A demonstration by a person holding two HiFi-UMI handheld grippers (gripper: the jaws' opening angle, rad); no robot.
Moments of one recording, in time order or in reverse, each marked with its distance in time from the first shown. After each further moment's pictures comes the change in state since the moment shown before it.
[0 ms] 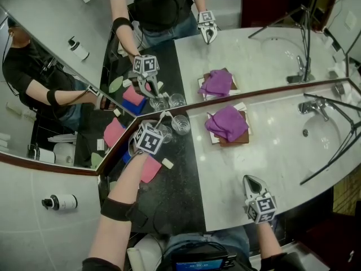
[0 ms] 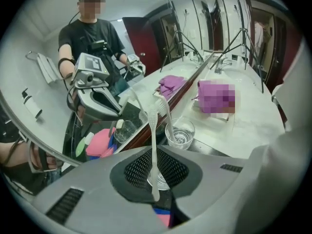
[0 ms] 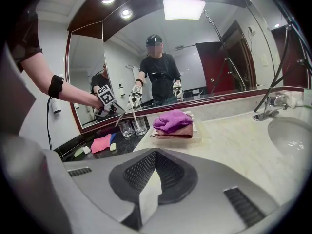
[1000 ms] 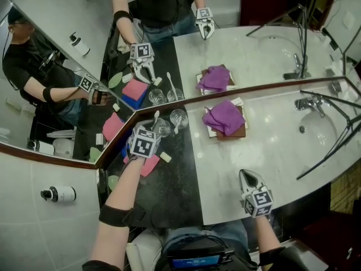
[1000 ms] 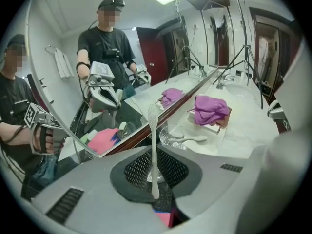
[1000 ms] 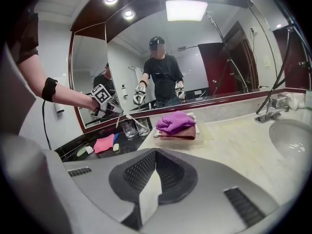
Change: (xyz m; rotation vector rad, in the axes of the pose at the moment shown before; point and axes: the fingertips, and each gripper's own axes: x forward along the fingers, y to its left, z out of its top) left arm -0.045 -0.019 -0.002 -0.126 -0.130 0.000; right arm -0.004 0.003 -0.003 -0.018 -0.012 0.013
